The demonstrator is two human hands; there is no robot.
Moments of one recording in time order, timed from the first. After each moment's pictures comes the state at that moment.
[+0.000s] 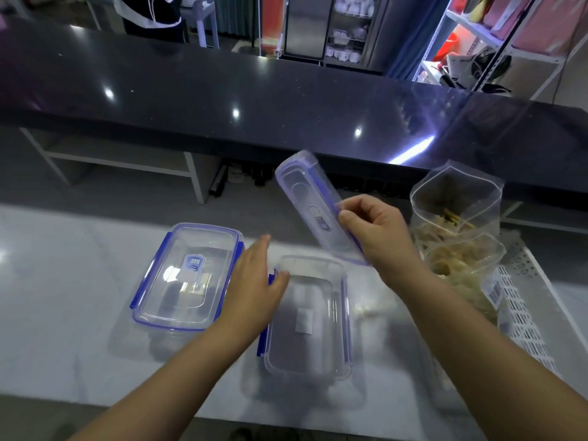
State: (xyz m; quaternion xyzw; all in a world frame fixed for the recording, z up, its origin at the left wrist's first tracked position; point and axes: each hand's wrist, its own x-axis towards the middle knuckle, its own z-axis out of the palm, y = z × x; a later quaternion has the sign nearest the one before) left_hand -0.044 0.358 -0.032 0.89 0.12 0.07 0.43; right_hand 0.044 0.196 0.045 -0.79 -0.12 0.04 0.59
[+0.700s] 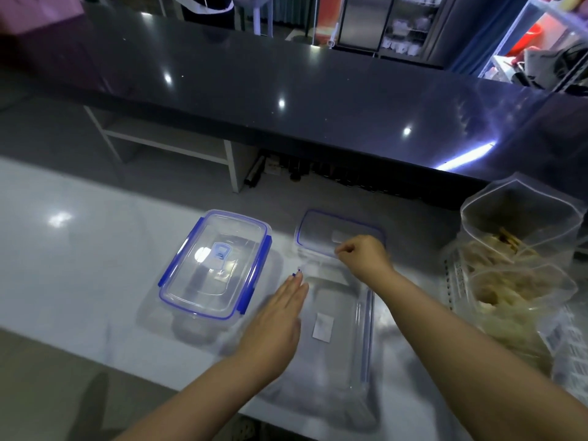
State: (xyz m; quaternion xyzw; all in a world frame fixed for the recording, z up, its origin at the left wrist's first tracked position) left_hand -0.074 0.342 -0.078 0.95 0.06 -0.04 0.30; right_hand 0.110 0.223 -0.070 -0.95 -0.14 0.15 0.24
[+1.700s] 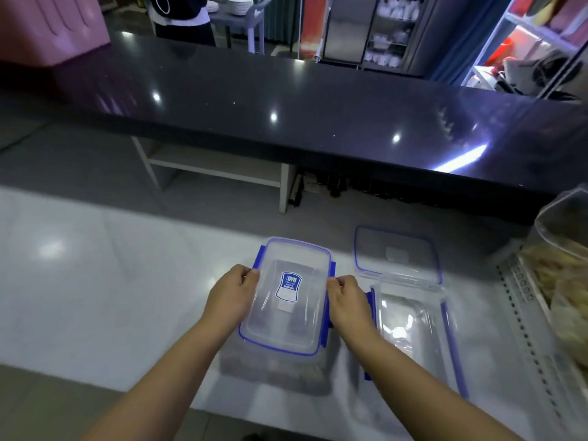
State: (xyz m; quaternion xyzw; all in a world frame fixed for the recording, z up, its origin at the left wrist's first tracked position) left_hand -0.074 0.560 -0.073 0.84 0.30 0.00 0.44; right_hand -0.026 0.378 -0.065 -0.87 0.05 0.17 0.45
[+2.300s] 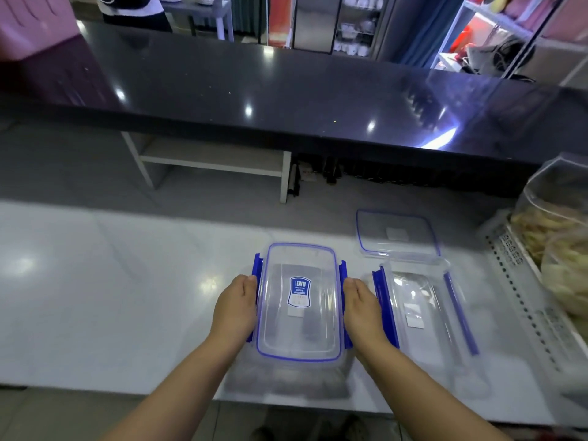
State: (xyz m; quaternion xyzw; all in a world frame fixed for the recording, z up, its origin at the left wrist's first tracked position) left_hand -0.111 0.576 -0.085 0.80 0.29 0.02 0.52; right_hand -0.074 0.395 -0.086 -0.81 0.15 0.10 0.56
